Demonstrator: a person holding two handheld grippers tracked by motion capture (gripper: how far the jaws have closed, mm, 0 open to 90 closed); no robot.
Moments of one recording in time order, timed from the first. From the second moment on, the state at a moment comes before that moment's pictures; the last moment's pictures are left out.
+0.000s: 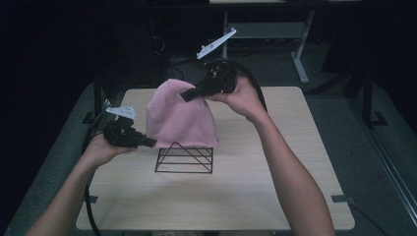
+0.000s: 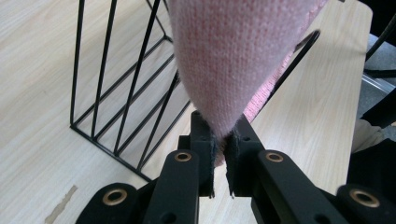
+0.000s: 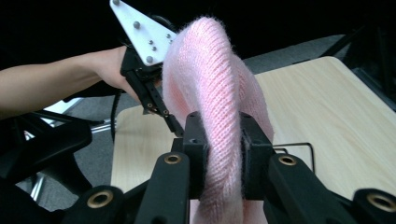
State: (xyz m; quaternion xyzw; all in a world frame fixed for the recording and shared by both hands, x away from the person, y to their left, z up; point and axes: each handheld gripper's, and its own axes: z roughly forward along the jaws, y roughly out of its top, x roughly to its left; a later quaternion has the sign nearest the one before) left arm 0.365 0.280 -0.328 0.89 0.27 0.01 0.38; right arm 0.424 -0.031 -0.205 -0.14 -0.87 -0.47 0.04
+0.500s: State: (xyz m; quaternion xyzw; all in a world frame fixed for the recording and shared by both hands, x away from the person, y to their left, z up) left arm 0.358 0.288 -0.352 0.89 0.27 0.02 0.37; right arm 0.416 -0.025 -0.240 -0.13 -0.87 -0.47 0.07
